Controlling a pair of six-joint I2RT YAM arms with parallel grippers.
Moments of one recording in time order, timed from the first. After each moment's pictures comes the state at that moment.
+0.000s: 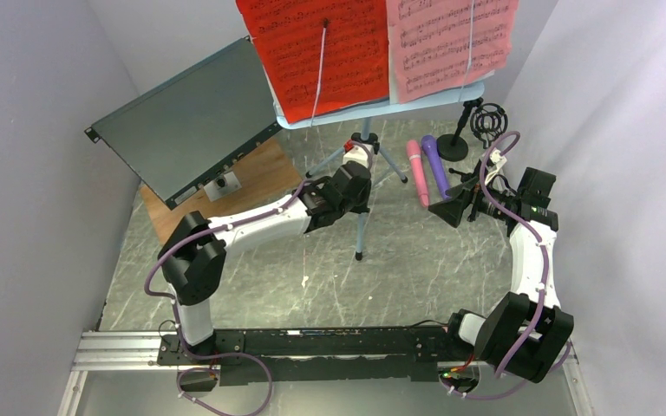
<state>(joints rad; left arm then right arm) -0.94 1.81 1.44 -0.20 -0.32 -0.52 -0.42 1.17 0.92 -0.55 -1.24 -0.43</state>
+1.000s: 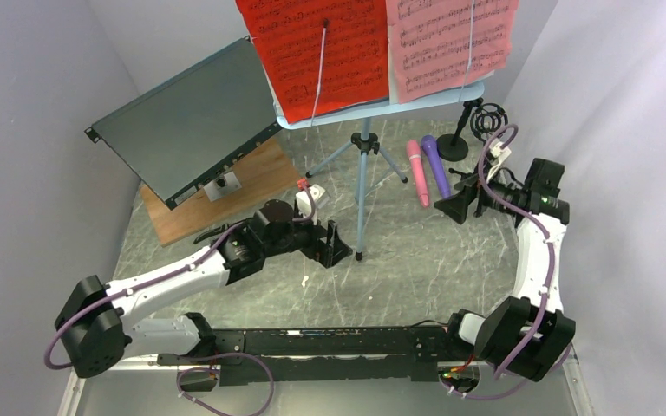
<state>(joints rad) -0.89 1.19 0.78 0.03 0.17 -0.41 -0.42 1.17 1.03 -0.73 -1.17 -0.57</state>
